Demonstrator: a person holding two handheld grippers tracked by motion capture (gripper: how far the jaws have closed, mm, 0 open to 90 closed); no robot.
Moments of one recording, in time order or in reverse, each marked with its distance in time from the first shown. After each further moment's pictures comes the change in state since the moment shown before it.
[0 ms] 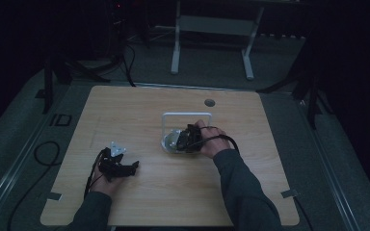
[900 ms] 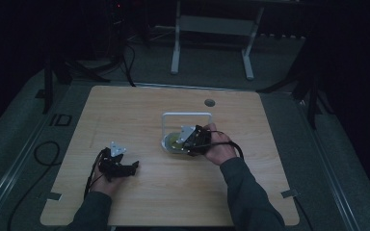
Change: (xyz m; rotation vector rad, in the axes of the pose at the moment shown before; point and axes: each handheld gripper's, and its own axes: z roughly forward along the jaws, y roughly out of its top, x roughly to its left) left arm 0.000 0.000 0.000 0.000 0.000 0.000; right arm 0.007 -0.019 -0.029 -0.130 0.006 0.270
